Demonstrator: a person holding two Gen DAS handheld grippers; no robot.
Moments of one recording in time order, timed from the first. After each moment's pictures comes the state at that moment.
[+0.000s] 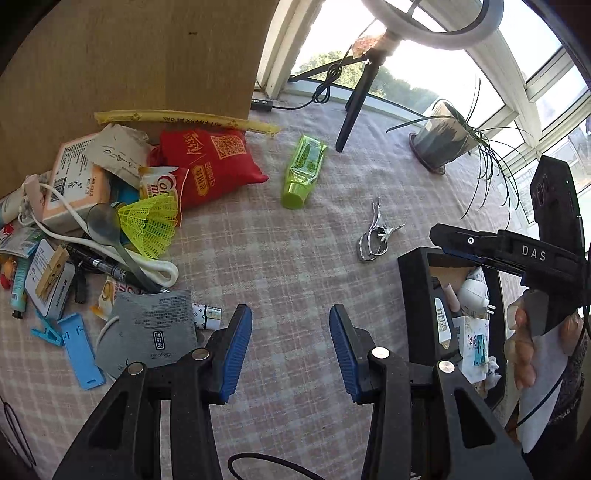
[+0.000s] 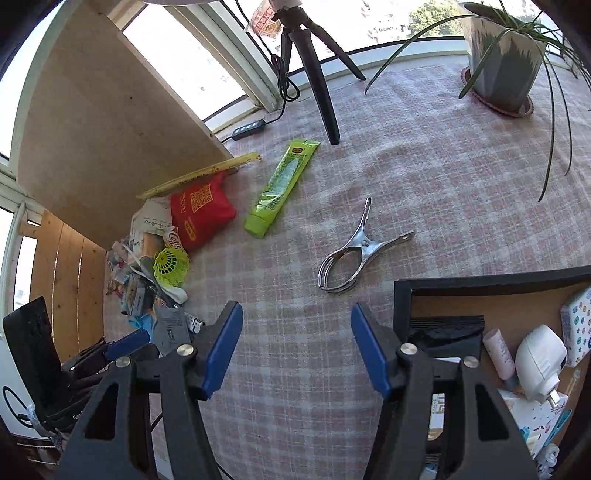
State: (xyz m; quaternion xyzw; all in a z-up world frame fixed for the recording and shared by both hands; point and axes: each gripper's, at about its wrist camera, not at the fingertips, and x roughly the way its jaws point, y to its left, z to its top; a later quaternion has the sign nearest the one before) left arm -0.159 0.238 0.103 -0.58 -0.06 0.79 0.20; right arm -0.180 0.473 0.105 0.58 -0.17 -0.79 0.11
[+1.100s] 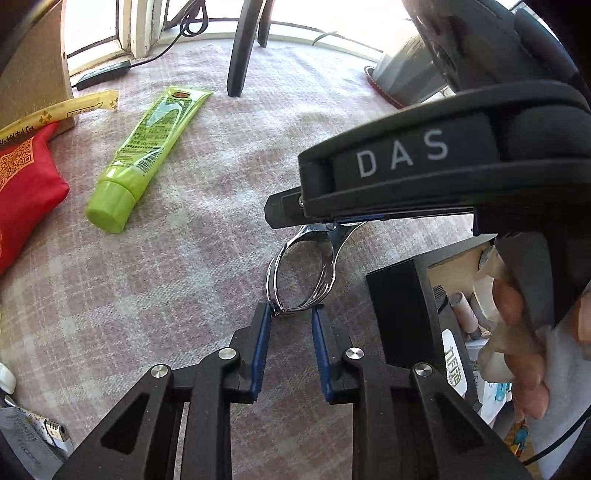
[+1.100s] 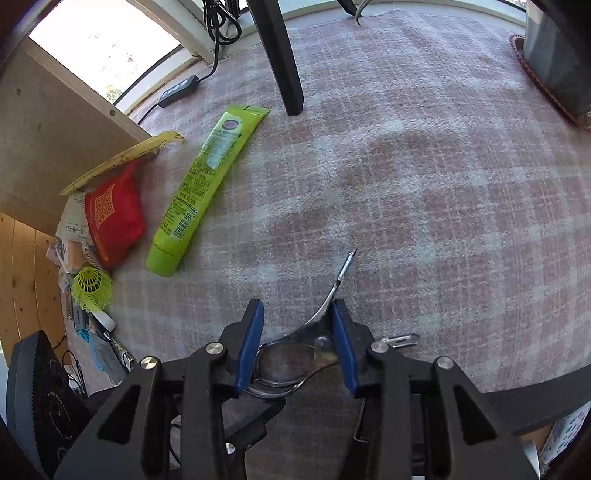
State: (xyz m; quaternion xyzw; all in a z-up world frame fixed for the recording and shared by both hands) left arm -0.200 0.378 0.012 -0.60 -0.02 0.75 0.27; right arm -0.270 0.477 0.009 0.67 -0.14 -0.72 0.11
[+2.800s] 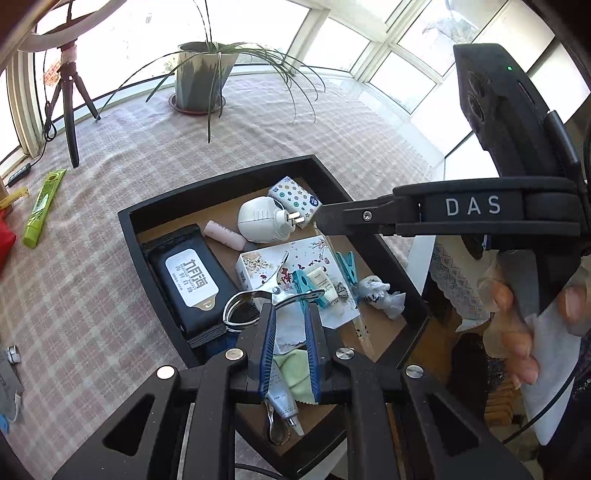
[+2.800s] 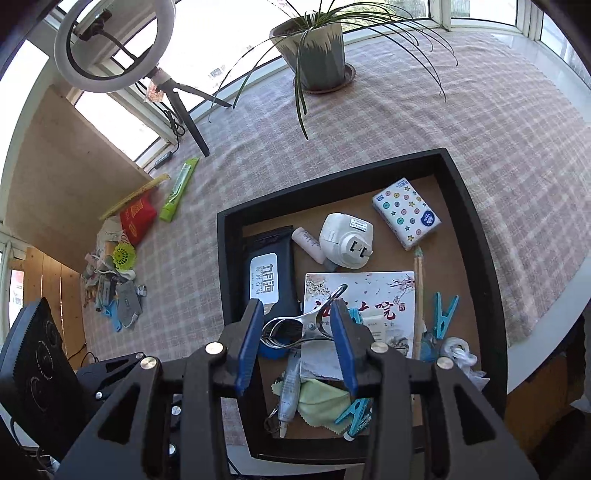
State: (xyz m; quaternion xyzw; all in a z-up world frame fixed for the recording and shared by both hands) left arm -0.005 0.467 0.148 -0.53 0.05 0.73 0.43; right arm -0.009 0.634 0.154 0.57 -0.21 -0.79 -0.01
